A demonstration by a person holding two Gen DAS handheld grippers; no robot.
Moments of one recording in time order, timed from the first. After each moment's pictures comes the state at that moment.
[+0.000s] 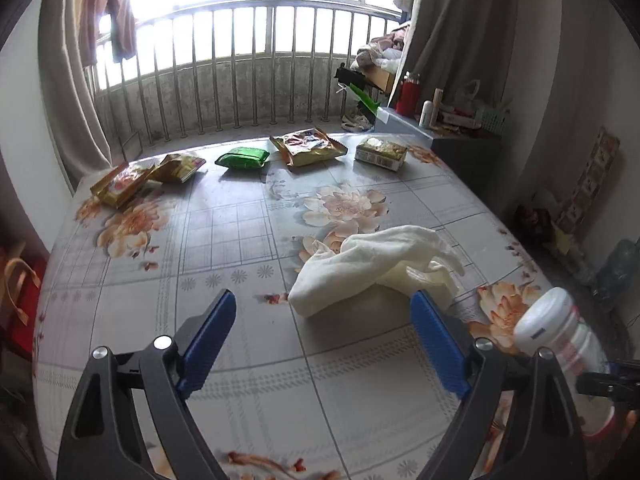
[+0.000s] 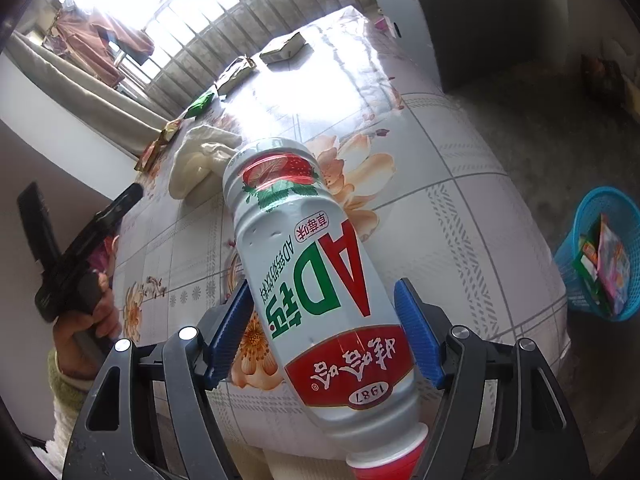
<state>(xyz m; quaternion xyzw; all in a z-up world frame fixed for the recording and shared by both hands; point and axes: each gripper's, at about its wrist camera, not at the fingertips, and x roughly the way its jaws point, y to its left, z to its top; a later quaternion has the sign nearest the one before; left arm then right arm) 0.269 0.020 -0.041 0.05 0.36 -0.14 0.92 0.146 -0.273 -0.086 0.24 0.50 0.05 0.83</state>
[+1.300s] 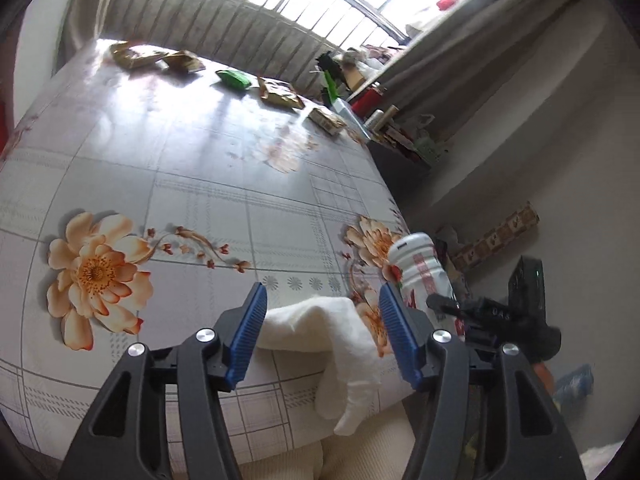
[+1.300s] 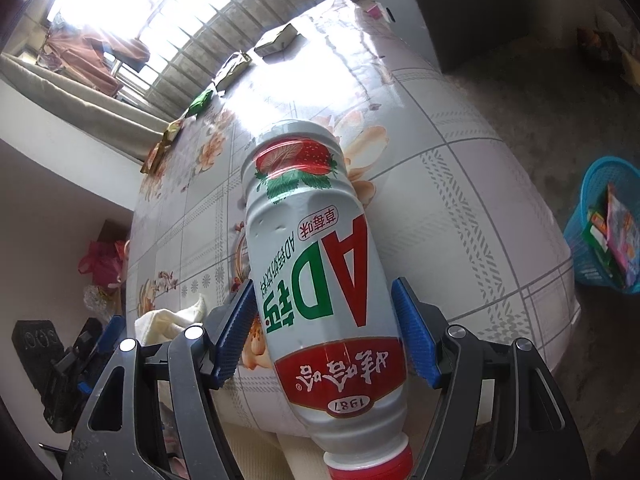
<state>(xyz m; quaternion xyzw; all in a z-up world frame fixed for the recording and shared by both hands) 0.116 0.085 -0.040 -0.18 0.41 -0.27 0.85 0.134 -0.275 -0.090 0.26 0.52 0.06 0.81</state>
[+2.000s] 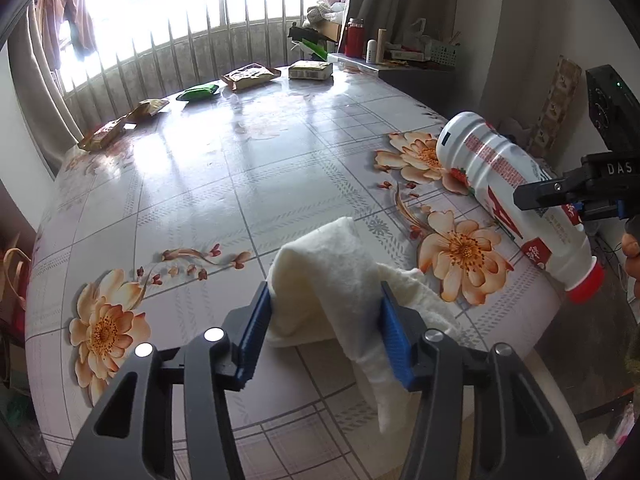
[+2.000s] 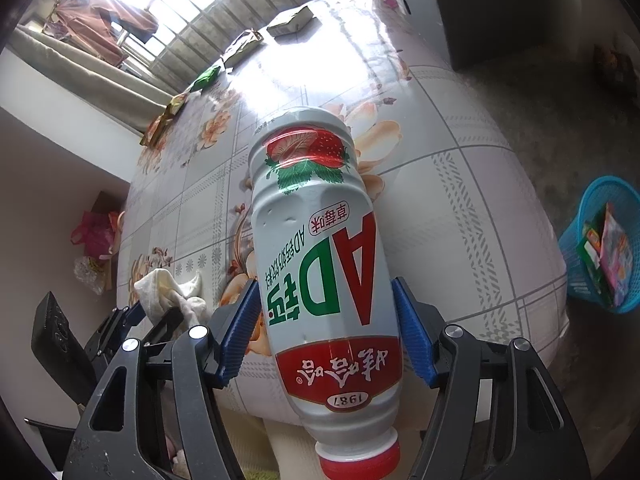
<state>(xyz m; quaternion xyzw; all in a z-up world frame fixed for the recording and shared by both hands) 0.123 0.015 -0.089 0.09 0.41 -0.19 0.88 0.142 -0.269 -0.088 0.23 0.54 0.07 0.81</state>
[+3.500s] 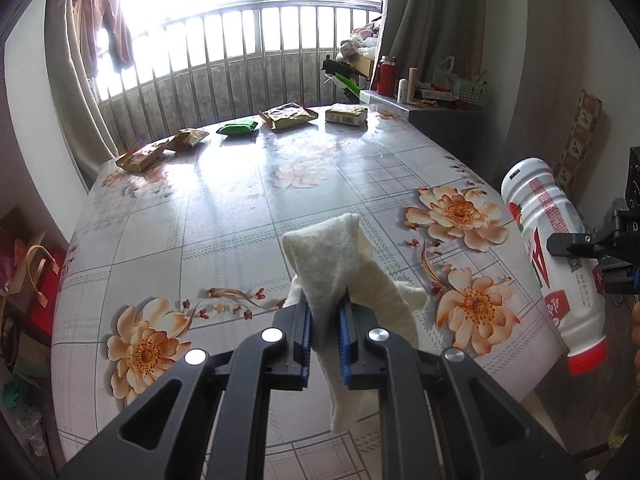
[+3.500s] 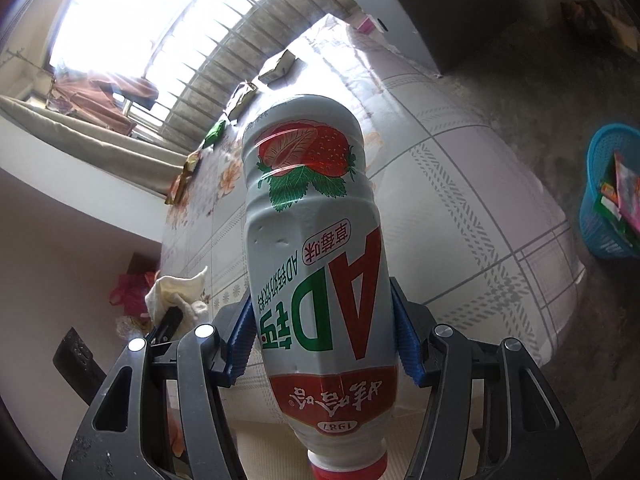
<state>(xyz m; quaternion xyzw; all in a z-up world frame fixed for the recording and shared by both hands) 0.117 0.029 -0.051 0.06 0.36 -0.15 0.92 0.104 -0.294 -0.084 0.35 0.47 0.06 0.81</state>
